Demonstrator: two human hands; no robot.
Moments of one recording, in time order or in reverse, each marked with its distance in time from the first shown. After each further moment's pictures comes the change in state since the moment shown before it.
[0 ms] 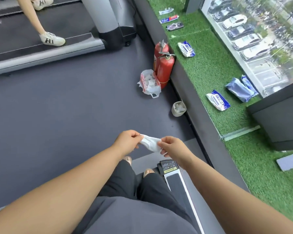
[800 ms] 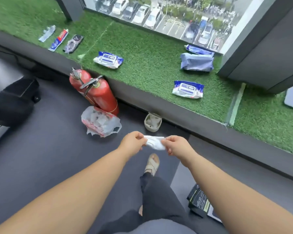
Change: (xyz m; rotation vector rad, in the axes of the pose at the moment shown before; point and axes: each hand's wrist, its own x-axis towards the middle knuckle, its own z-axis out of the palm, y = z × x) left_hand 0.444 0.128 0.090 0.555 -0.485 0.233; right_hand 0.344 0.016 -0.110 0.610 0.570 0.167
